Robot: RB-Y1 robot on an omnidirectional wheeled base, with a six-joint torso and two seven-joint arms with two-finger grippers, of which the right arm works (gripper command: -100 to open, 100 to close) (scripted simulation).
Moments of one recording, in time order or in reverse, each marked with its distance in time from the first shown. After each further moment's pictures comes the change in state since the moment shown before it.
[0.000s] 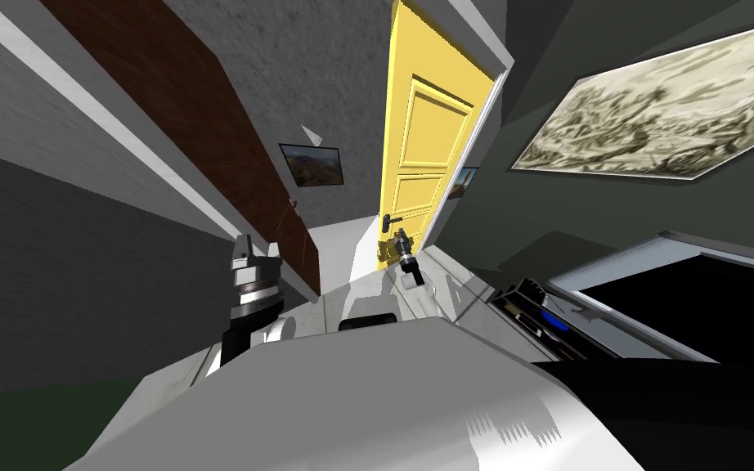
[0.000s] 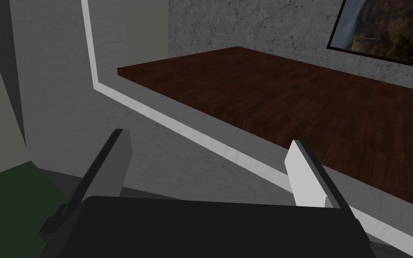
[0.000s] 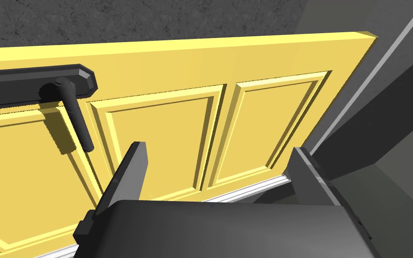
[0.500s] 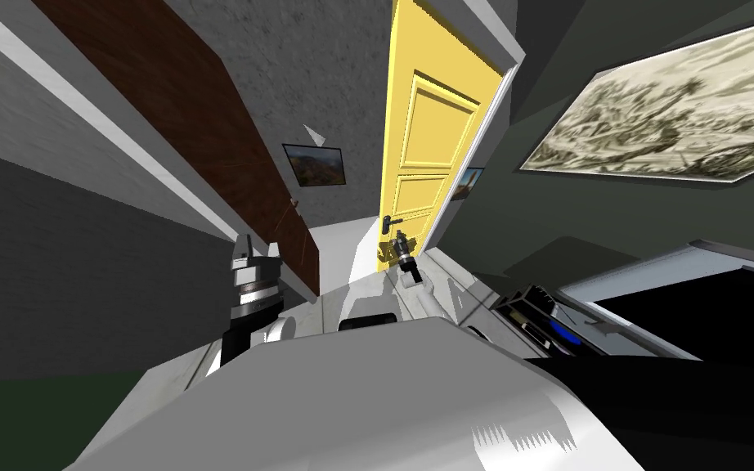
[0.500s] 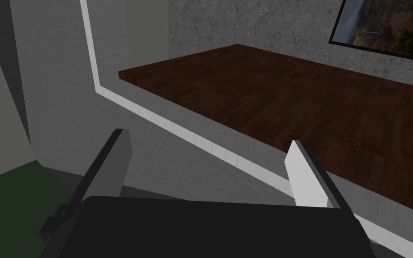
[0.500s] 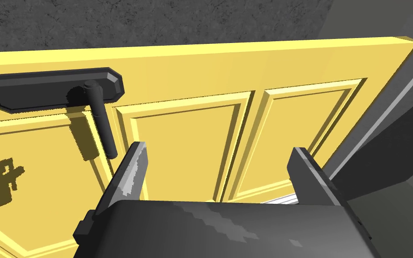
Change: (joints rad) arm -0.063 -0.019 0.012 0.122 -0.001 0.002 -0.027
